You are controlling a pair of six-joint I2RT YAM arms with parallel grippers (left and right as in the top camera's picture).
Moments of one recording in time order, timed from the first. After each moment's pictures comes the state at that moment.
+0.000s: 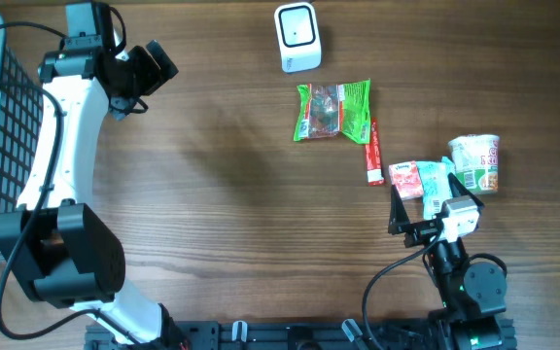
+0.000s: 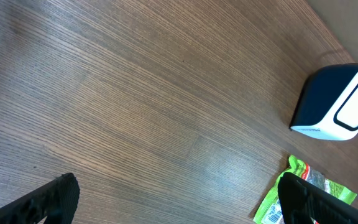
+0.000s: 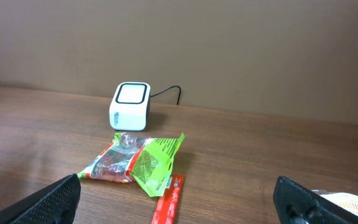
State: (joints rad) left arm 0.09 1.83 1.62 -0.88 0.18 -0.54; right arm 0.17 0.01 0.01 0.00 -0.03 -0.03
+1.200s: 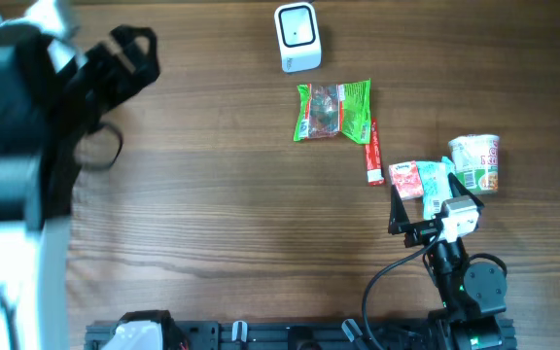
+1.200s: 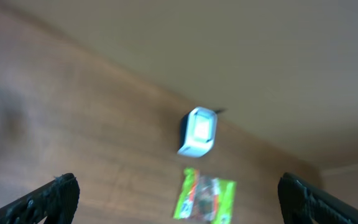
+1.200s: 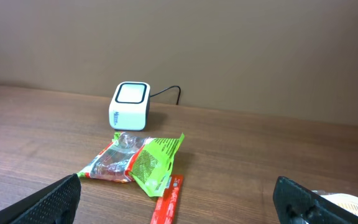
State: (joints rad) left arm 0.03 1.20 1.62 -0.88 0.18 -0.54; right arm 0.17 0.01 0.01 0.00 -0.03 -0.04
